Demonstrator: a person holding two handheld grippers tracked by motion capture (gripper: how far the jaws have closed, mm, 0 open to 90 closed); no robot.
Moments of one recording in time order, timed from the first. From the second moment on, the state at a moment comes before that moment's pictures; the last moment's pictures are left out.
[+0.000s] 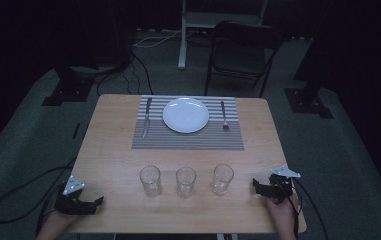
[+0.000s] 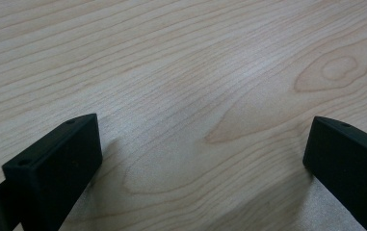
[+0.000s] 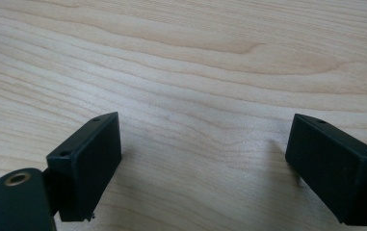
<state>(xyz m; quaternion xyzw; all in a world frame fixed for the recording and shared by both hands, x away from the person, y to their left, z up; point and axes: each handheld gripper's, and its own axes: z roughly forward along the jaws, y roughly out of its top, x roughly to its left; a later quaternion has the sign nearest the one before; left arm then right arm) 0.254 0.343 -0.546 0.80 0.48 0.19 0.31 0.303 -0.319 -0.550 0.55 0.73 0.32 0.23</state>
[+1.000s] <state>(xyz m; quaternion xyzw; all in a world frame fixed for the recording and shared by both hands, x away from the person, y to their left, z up) 0.246 0.319 -0.519 0.81 0.44 0.16 0.35 0.303 -0.319 -0.550 0.56 0.73 0.32 0.23</state>
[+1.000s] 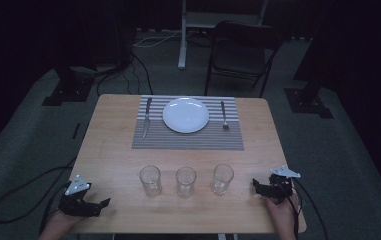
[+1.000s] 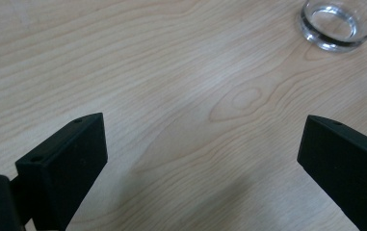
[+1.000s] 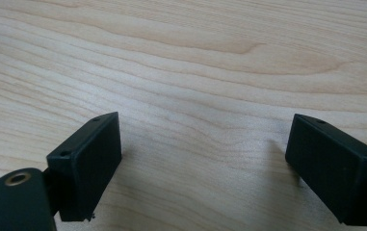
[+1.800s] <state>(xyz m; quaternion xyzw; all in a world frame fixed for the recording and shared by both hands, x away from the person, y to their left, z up) 0.248 0.293 -0.491 0.82 0.38 0.16 0.39 0.303 -0.319 -0.550 0.56 0.73 0.32 0.23</state>
